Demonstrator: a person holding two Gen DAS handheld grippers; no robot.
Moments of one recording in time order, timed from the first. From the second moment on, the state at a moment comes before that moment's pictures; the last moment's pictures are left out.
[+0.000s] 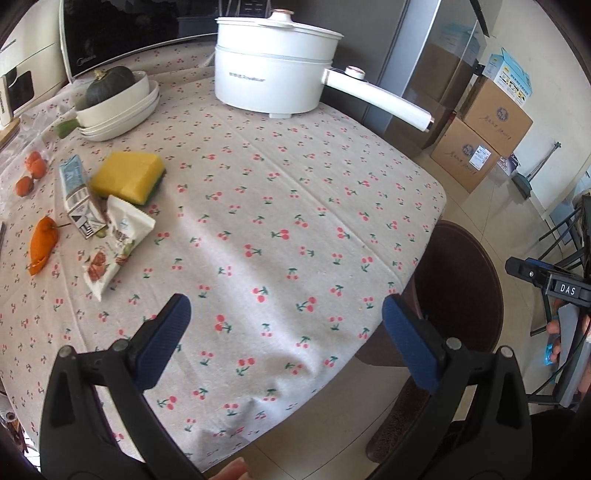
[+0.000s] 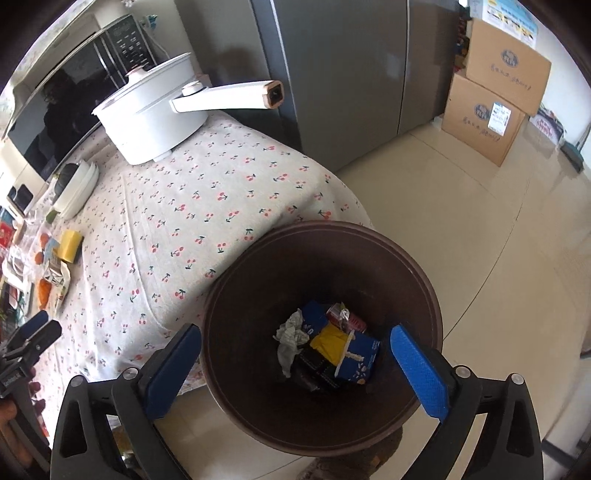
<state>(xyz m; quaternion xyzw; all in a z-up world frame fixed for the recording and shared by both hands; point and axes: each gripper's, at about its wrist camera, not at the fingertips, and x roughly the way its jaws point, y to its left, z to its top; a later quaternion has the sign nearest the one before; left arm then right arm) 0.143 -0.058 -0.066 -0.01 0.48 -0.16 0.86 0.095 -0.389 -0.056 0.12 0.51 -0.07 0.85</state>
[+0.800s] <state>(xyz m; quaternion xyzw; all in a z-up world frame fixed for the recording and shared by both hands) 0.128 0.121 -0.071 -0.10 0.50 -0.03 0.86 0.162 -0.205 -0.047 0.05 0.51 0.04 0.85</state>
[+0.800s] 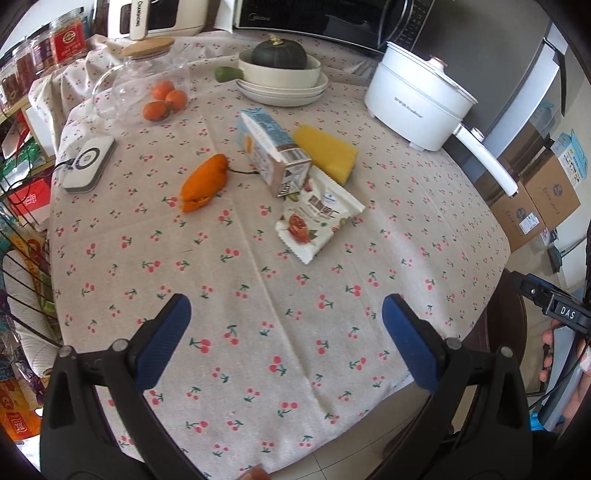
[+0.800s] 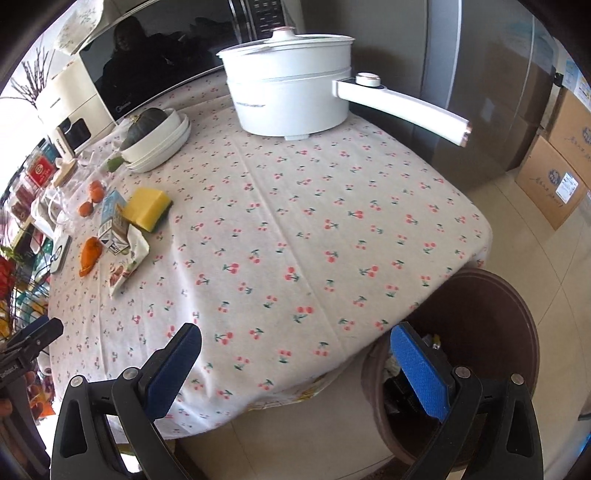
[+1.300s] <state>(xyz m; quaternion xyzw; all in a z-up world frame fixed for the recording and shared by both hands) 0.127 0.187 -0.084 -0.13 0.50 0.03 0.85 0.199 -0.075 -0.080 0.04 0.52 0.11 0.84</state>
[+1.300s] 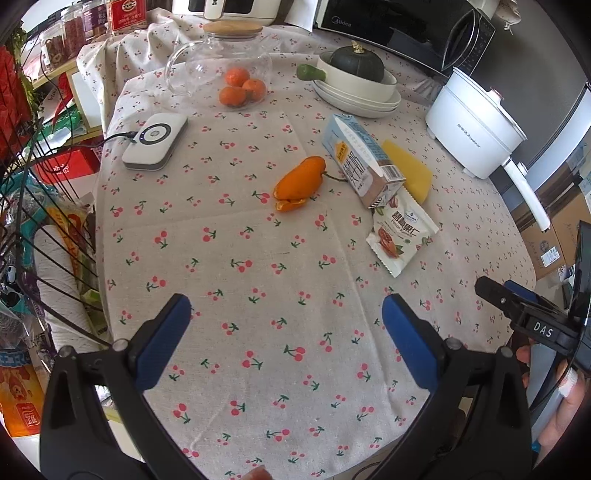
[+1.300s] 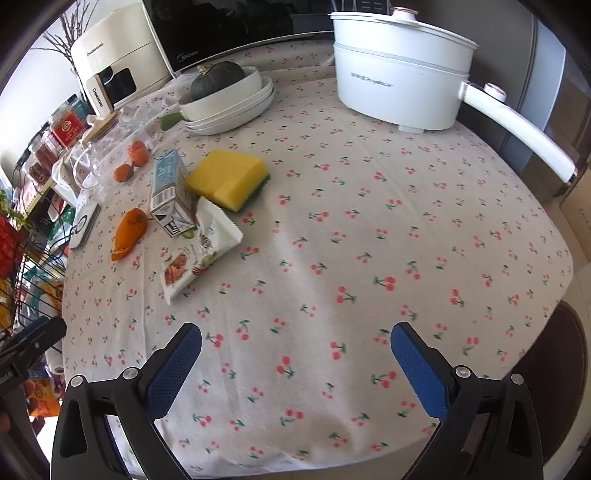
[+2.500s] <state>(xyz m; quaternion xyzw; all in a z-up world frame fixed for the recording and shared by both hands) 0.134 0.206 -0.089 -0.24 0.48 0.01 0.84 0.236 -0.006 -0.120 0.03 0.49 0.19 0.85</state>
